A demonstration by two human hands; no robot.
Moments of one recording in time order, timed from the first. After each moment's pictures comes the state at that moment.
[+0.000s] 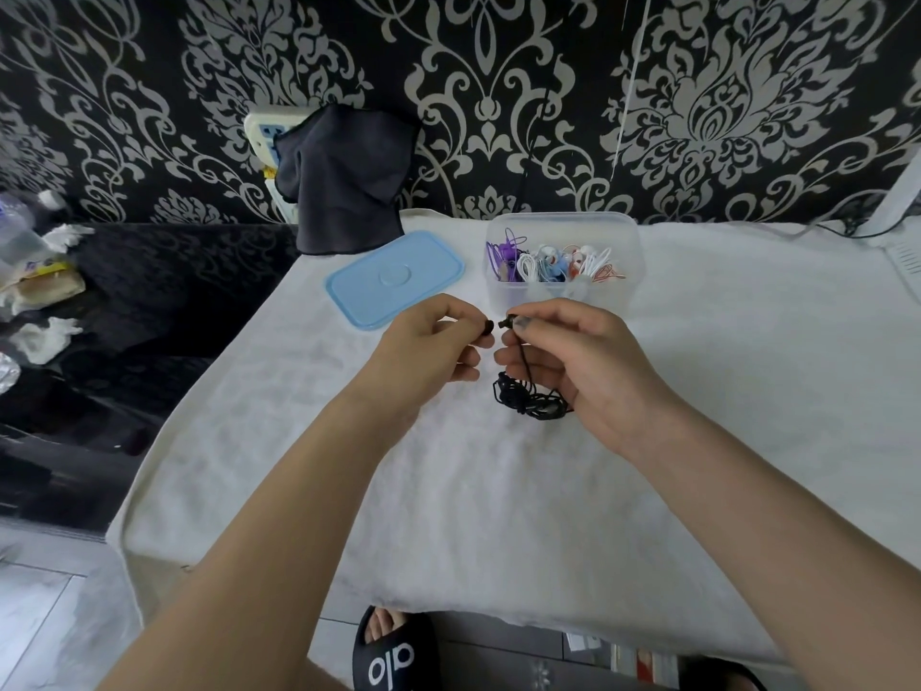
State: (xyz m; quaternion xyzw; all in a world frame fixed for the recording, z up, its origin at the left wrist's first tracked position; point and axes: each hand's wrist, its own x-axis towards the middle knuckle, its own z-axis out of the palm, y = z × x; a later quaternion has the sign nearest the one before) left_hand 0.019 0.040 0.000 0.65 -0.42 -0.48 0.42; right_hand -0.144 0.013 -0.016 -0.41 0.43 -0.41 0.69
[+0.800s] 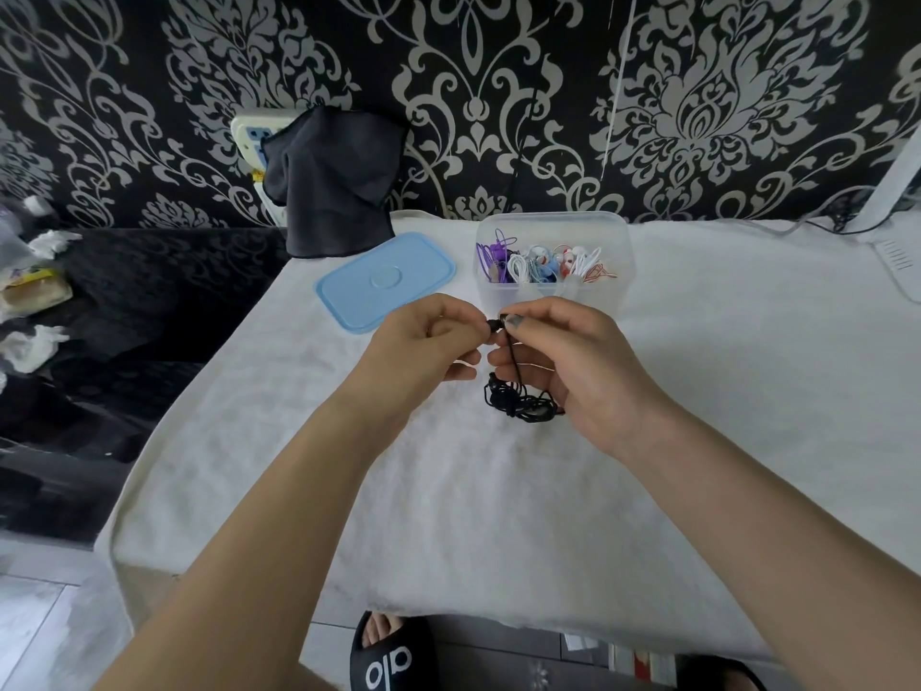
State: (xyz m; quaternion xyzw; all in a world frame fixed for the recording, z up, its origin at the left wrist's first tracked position) left_hand 0.020 0.041 0.001 0.62 -0.45 -0.49 0.42; right_hand -0.144 0.013 -0.013 -0.42 0.42 -0.42 0.68
